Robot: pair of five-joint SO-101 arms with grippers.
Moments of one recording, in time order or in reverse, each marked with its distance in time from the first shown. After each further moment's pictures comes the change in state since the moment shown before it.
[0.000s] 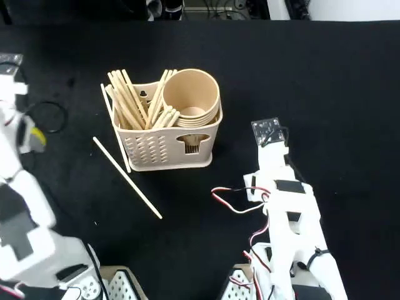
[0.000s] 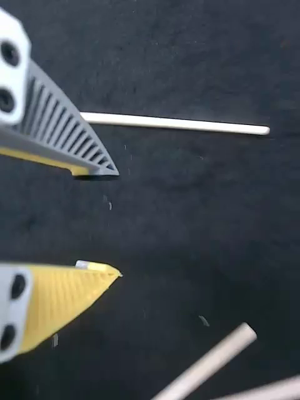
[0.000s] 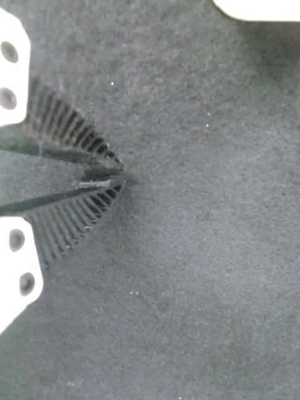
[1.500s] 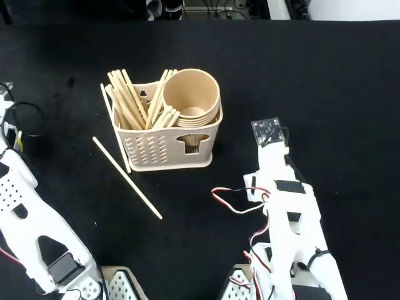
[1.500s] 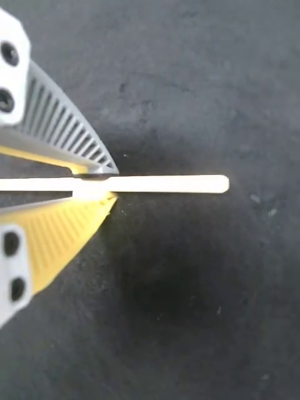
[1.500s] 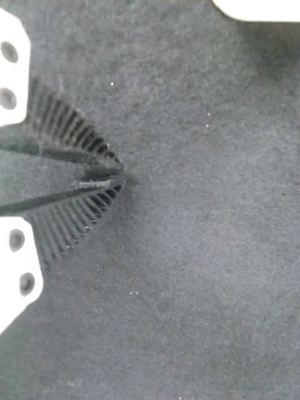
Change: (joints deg) left arm -6.0 59.7 -55.8 10.0 2.4; right arm 0.0 0.0 0.0 0.0 0.0
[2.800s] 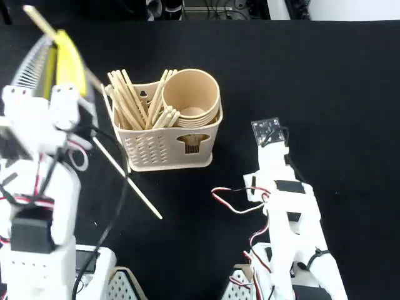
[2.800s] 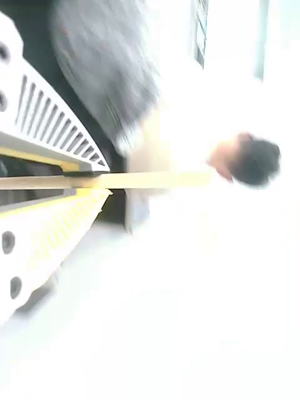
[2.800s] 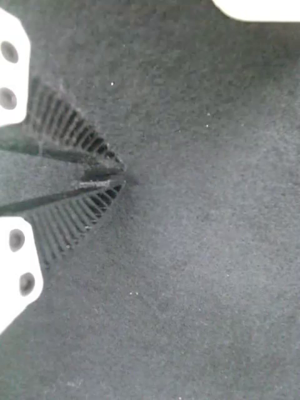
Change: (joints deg) left arm 47.7 -128.4 98.5 -77.6 40.3; right arm 0.0 0.0 0.0 0.0 0.0
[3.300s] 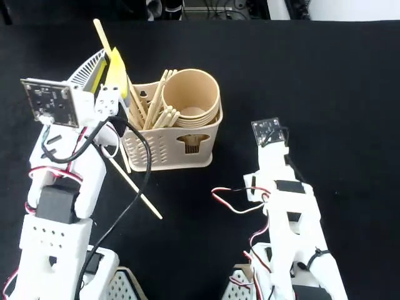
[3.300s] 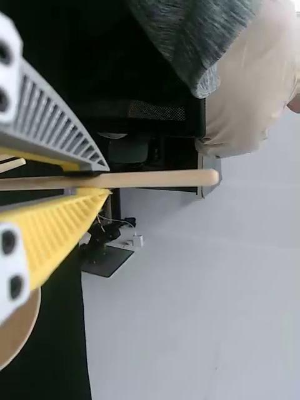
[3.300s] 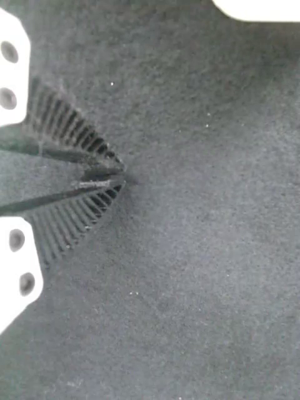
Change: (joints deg) left arm 5.1 5.9 7.4 0.0 0.2; right arm 0.0 0.0 0.0 0.0 0.0
